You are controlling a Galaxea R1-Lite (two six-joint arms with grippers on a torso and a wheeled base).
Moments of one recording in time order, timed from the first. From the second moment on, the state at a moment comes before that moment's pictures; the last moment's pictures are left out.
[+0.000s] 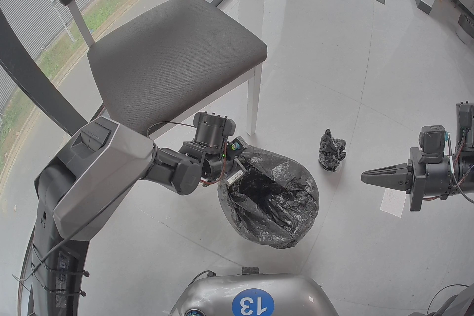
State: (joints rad) left arm -0.55 2.39 -1.58 -0.30 0.12 0.64; right arm 0.23 1.39 -0.67 -0.27 0.74 -0.09
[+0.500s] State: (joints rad) left arm -0.53 2.39 -1.62 -0.30 0.16 0.56; right arm 0.23 1.40 -0.67 -0.27 0.74 -0.10
